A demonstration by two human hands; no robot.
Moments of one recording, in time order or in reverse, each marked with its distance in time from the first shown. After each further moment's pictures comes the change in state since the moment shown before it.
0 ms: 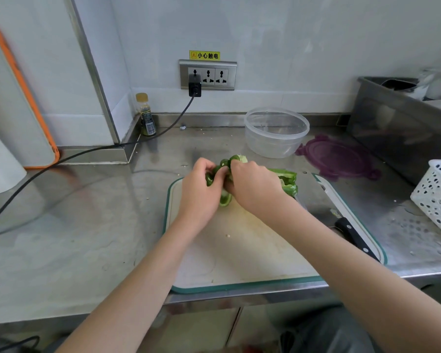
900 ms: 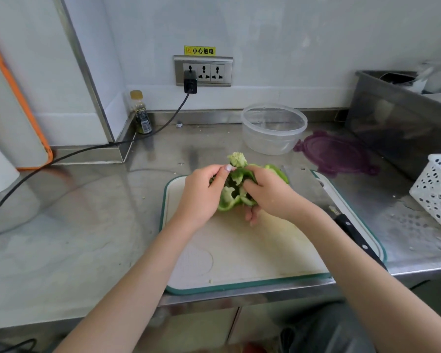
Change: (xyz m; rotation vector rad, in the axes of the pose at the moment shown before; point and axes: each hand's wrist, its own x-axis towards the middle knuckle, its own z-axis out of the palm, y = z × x) left_hand -0.003 0.005 -0.001 0.020 -0.164 0.094; right_hand -0.020 0.036 0.004 0.910 -0.301 0.028
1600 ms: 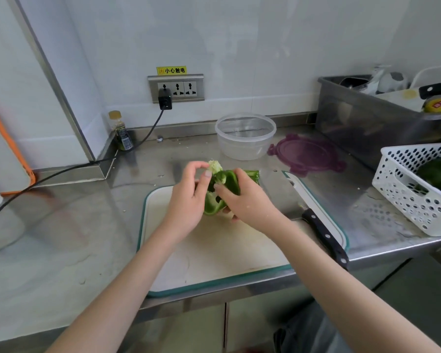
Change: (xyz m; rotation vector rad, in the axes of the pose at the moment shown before) left_hand -0.010 0.022 0.010 -0.037 -0.025 0.048; right_hand -0.026 0.003 0.005 0.112 0.298 0.004
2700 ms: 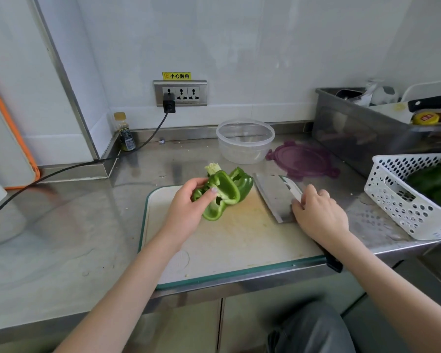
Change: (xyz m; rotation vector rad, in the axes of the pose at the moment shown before) left_hand -0.021 0.006 -0.005 -0.270 -0.049 -0.225; right_hand -0.024 0.080 -0.088 -0.898 0.359 0.210
